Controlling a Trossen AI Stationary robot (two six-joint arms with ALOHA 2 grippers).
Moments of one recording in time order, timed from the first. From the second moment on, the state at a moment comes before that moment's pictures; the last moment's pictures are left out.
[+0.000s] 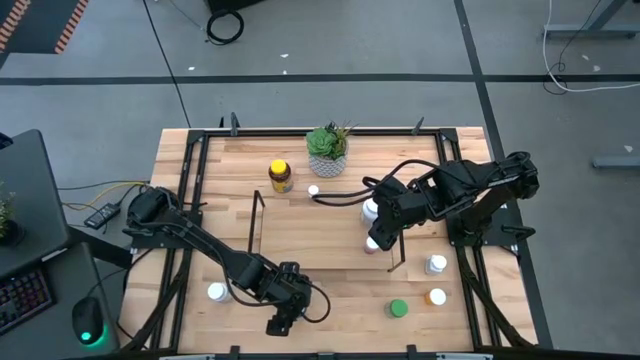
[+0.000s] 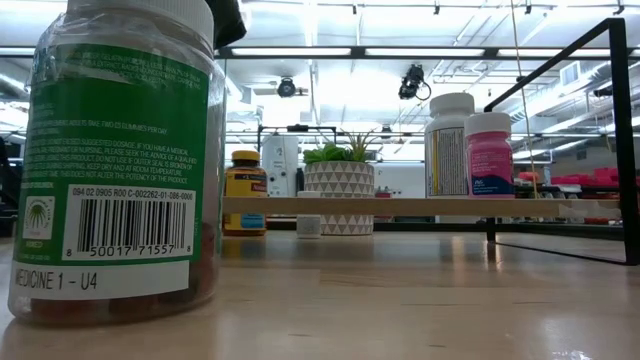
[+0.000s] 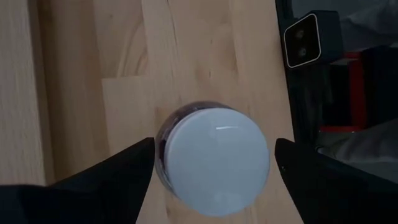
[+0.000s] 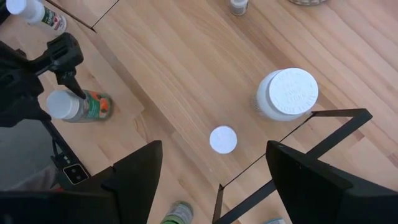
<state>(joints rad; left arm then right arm) -0.56 1.84 1.43 -0.64 -0.02 -0.46 0.36 1.62 1.98 -1.57 0.25 1.08</state>
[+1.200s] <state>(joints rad) -0.54 1.73 1.43 -0.77 -0.02 -0.56 0.36 1.62 1.98 -1.57 0.19 1.08</state>
